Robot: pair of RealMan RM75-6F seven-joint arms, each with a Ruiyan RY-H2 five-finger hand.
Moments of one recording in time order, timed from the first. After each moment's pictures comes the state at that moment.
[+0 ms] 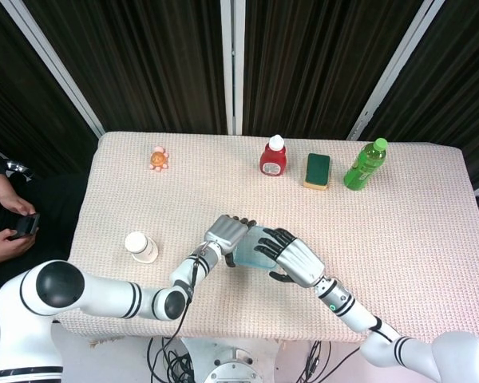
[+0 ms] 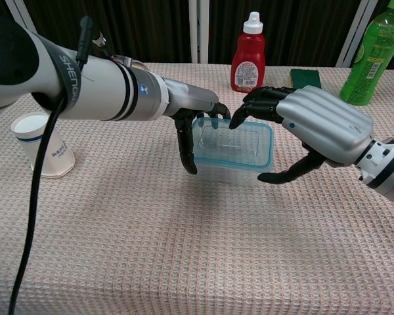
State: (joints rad) left arm -1.42 -1.64 -0.07 -1.54 0.25 0.79 0.65; right arm 0.57 -1.81 0.01 -0.96 -1.83 1.39 0.08
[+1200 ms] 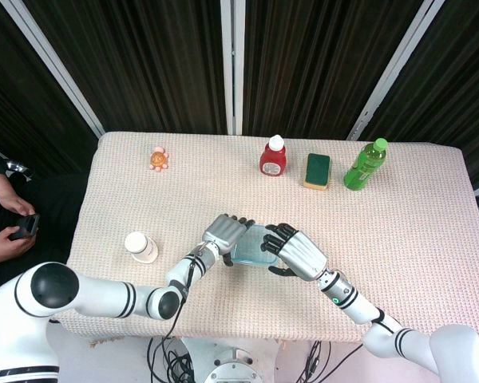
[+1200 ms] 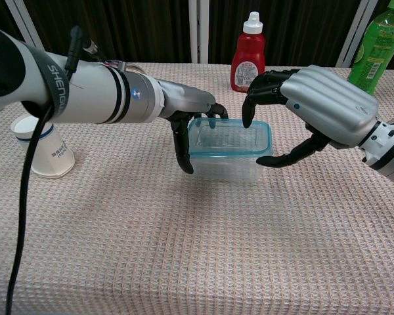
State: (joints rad) left arm -1.38 -1.63 -0.06 -1.53 0.37 0.76 0.62; right arm 0.62 -1.80 0.00 -0.90 -1.82 1.45 0.12
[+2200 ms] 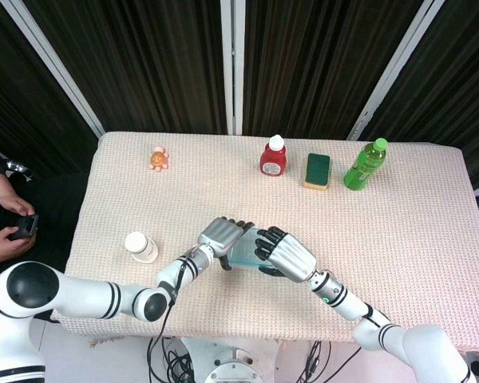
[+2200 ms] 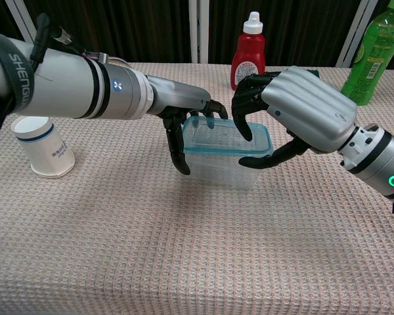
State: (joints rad) left arm -1.32 -1.55 -0.07 -1.60 0.51 0.72 0.49; right arm 0.66 -1.94 -0.02 -0.67 -1.84 1.55 0.16
